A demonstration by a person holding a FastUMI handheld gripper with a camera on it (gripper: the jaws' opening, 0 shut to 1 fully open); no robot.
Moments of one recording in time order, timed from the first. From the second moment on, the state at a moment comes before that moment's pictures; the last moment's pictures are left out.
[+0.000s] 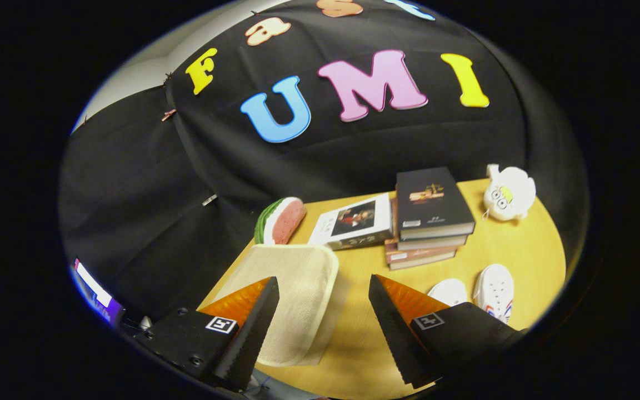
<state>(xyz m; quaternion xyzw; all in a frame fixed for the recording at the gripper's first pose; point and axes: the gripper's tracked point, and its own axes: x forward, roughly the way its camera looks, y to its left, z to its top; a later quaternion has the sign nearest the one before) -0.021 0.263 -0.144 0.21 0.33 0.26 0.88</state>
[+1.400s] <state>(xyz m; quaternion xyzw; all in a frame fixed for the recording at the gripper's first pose) -0.086 0.339 -0.218 0.47 0.57 0.30 0.60</state>
